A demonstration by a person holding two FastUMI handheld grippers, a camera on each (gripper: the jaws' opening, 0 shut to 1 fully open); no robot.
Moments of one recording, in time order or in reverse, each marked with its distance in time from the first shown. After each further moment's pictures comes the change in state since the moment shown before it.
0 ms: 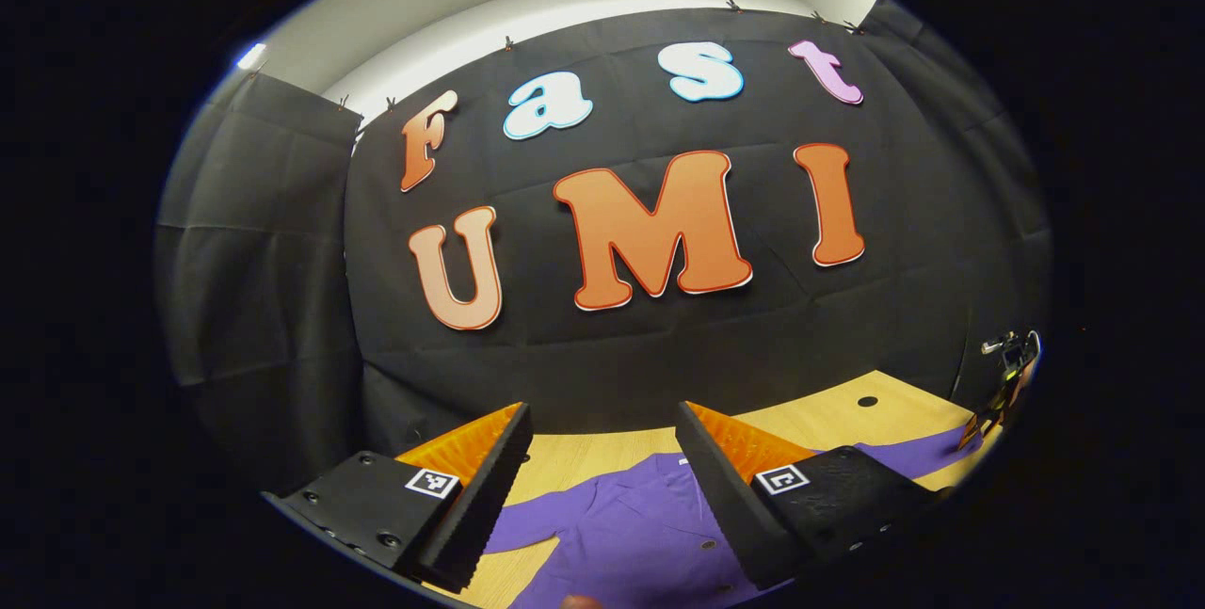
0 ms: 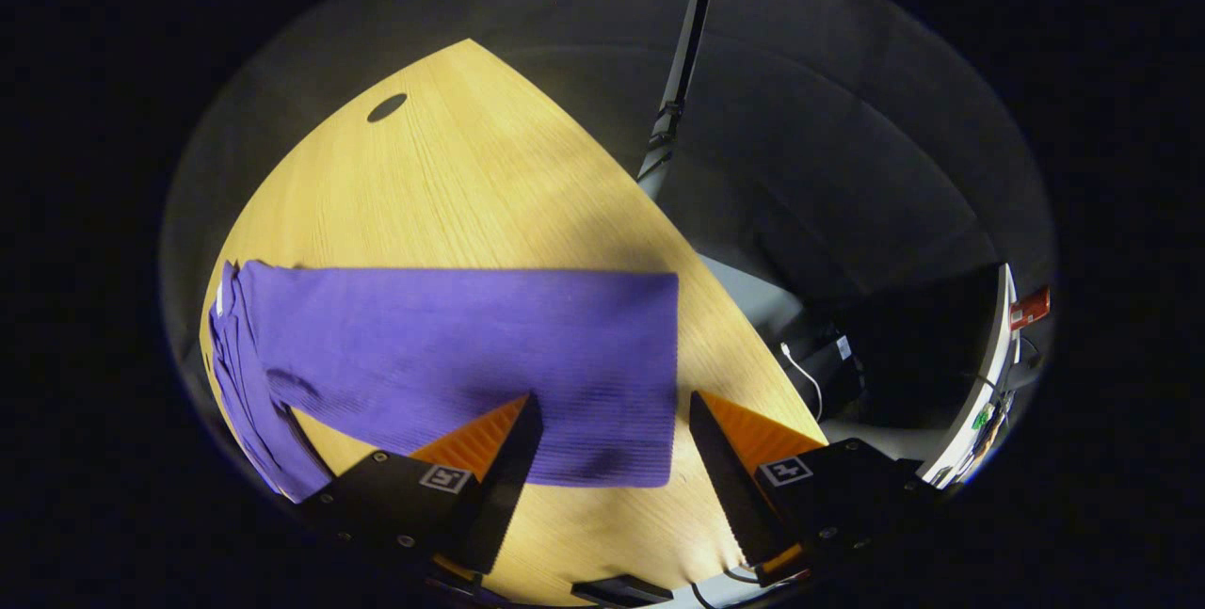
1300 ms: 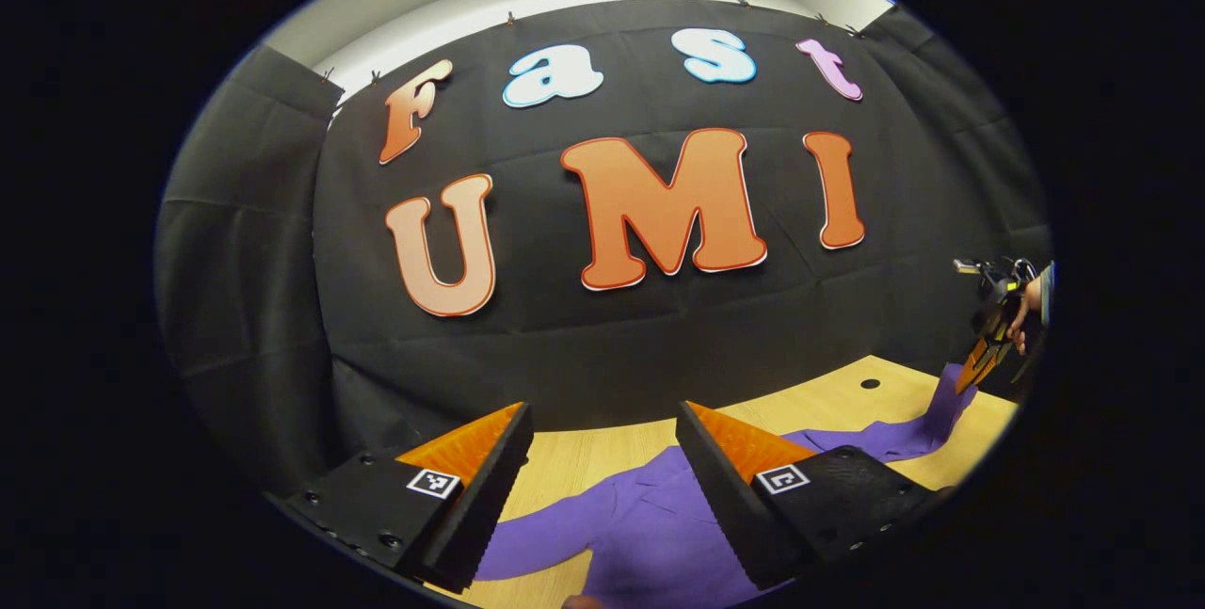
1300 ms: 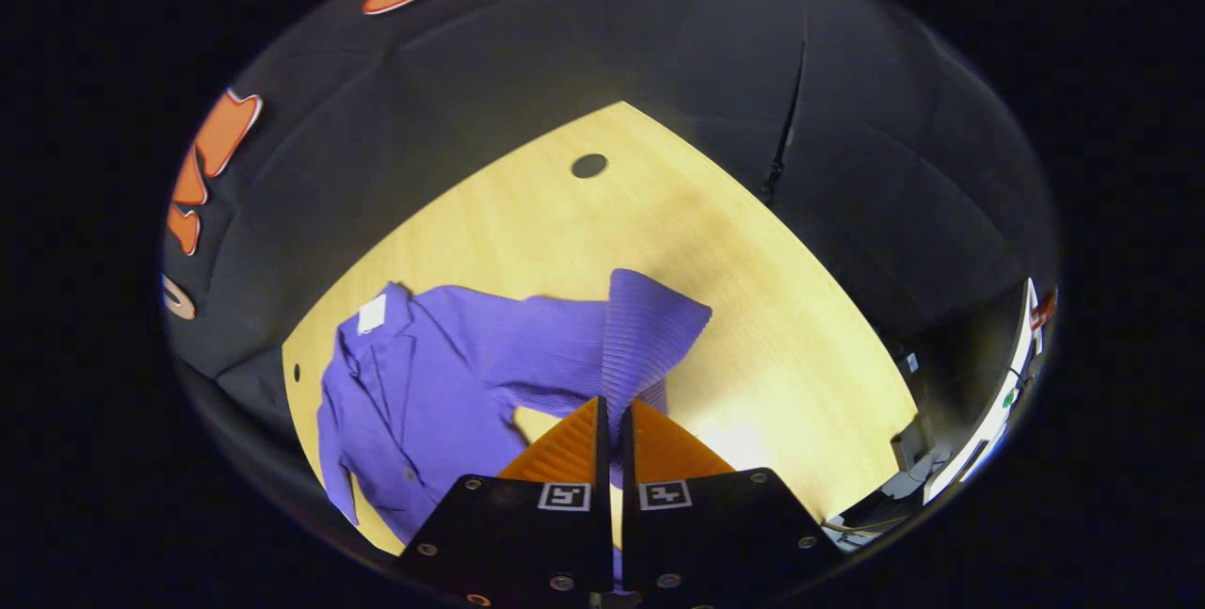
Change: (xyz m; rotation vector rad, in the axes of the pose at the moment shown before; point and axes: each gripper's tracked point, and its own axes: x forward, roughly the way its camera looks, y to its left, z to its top) left arm 0.070 0.087 -0.047 -0.020 0.012 -0.134; right arm -0.161 0.196 0.008 -0.047 -0.204 0.271
